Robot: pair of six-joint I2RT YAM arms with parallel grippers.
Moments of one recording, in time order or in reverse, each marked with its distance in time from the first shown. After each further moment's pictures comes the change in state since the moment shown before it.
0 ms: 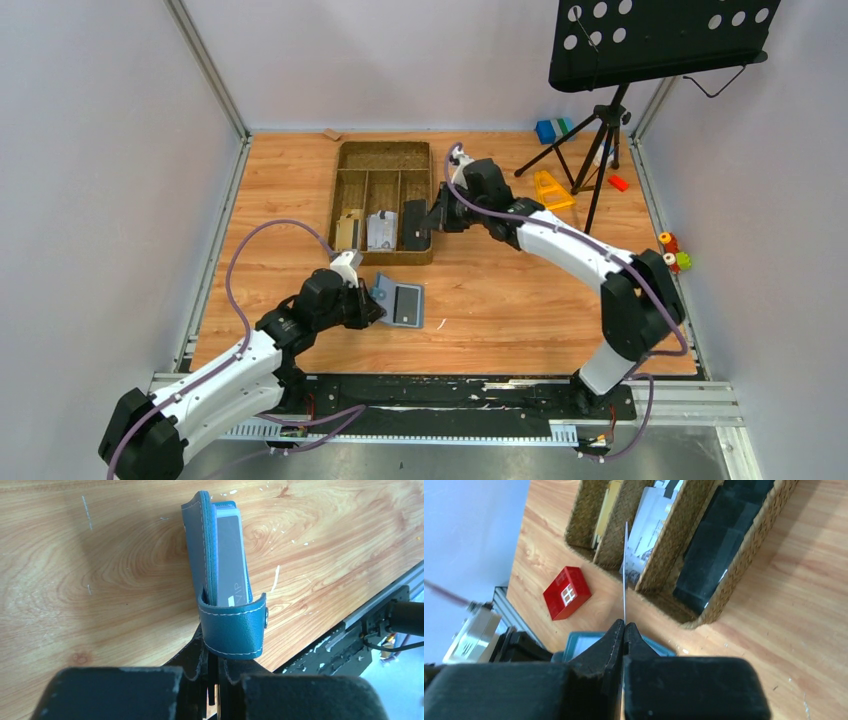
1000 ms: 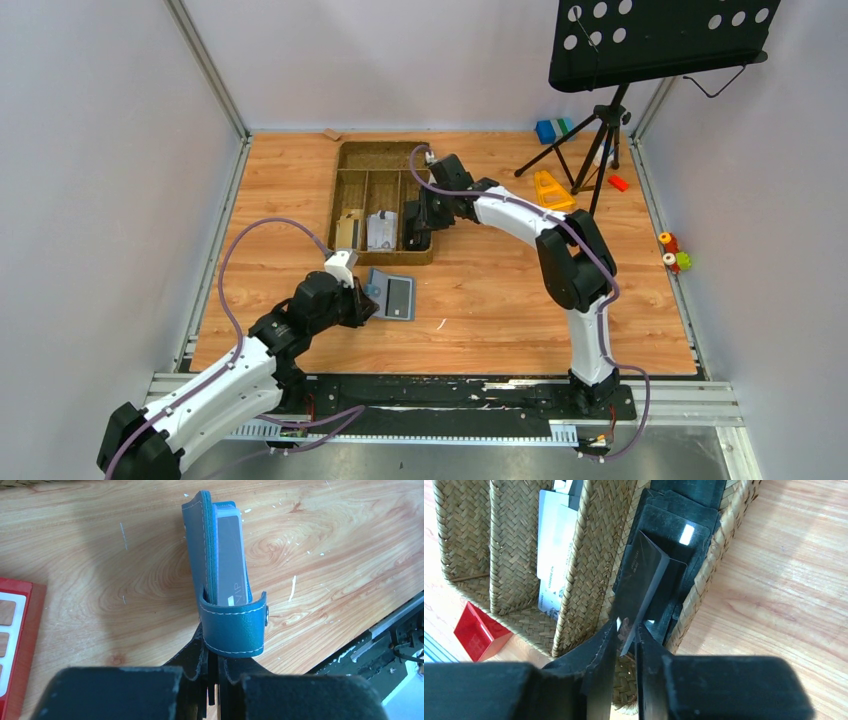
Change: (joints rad) left arm 0.000 -0.084 0.000 -0.047 -0.093 0.103; right arm -0.006 0.470 0.403 -0.238 0.090 -0.092
